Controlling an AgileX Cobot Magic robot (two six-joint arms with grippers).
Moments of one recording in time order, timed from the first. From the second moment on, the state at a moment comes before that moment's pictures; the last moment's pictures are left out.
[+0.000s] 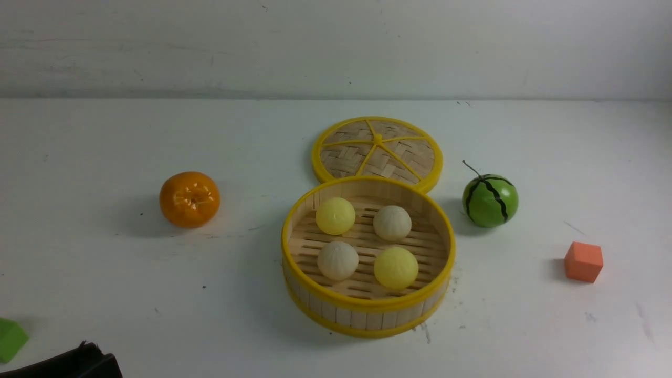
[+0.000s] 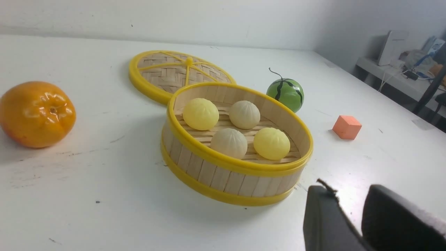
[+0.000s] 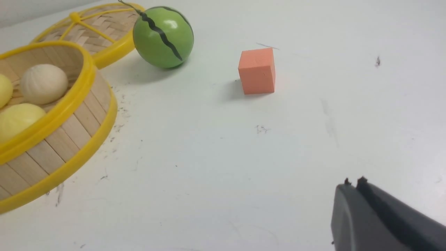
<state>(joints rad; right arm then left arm) -0.04 -0.01 0.01 0.04 0.41 0.21 -0.56 0.21 -0.19 -0.19 0.15 -0.08</state>
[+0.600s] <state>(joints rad) -0.04 -0.01 0.01 0.04 0.41 0.21 -0.07 -0.01 0.03 -0.22 0.39 -0.16</state>
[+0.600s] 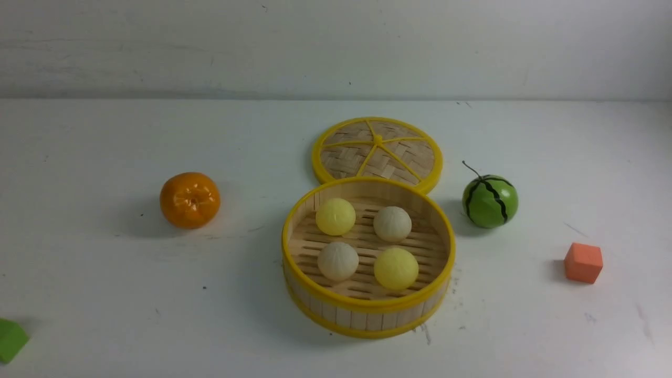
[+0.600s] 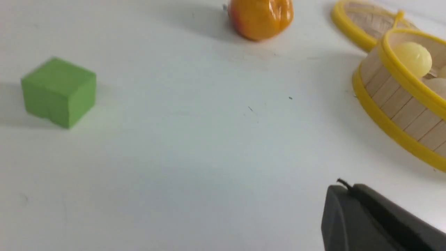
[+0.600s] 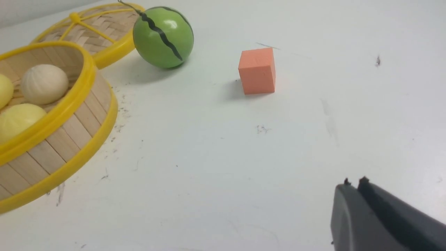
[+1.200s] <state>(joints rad) -0.04 -0.01 0.01 0.04 0.41 0.21 -0.07 -0.01 0.03 -0.29 0.39 -0.16</state>
